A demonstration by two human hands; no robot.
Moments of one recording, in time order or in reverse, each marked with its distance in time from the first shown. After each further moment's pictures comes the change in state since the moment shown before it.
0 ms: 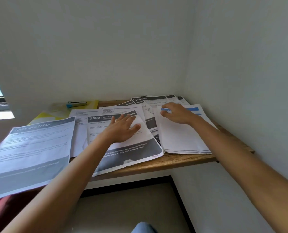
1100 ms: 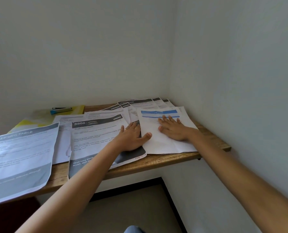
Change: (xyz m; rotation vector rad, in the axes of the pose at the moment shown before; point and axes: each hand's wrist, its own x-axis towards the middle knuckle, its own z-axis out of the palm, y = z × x) left_hand 0.010 0.072 0.022 -0.105 -0.015 0.146; right_hand -0.044 0.053 0.021 -0.203 -0.294 0.085
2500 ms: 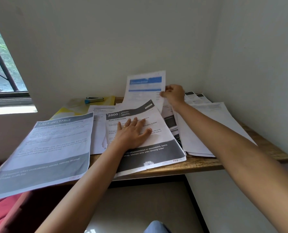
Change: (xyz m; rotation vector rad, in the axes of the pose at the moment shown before) left_hand -0.043 -0.088 -0.012 0.049 0.048 -0.278; right_hand 0.126 -0.123 -0.053 1.042 0.711 0.076
